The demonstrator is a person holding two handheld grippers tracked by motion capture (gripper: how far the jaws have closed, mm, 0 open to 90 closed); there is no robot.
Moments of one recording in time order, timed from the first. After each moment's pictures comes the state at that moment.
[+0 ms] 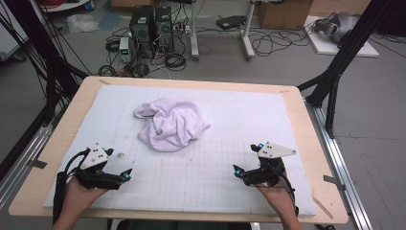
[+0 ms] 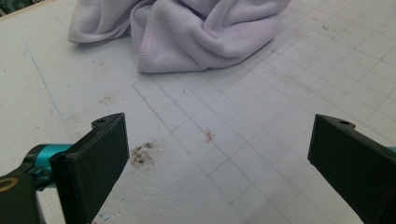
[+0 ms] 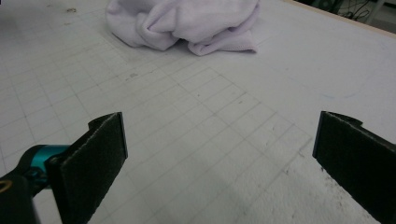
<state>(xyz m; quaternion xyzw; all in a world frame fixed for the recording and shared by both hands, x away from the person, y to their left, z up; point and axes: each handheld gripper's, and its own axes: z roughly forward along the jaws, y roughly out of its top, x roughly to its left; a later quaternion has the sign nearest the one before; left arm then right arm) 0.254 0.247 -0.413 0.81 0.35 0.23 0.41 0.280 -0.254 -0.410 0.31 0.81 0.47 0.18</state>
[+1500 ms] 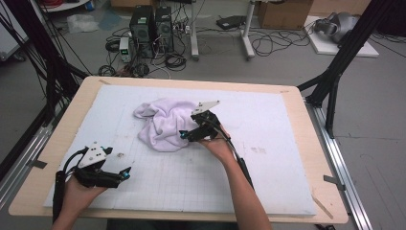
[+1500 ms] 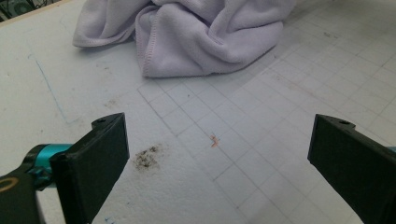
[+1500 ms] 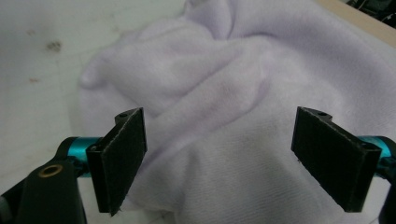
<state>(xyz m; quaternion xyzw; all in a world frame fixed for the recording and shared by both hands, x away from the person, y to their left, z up) 0.256 0.252 -0.412 0.81 0.35 0.23 0.42 0.427 -0.092 -0.418 0.23 0.86 0.44 0.11</state>
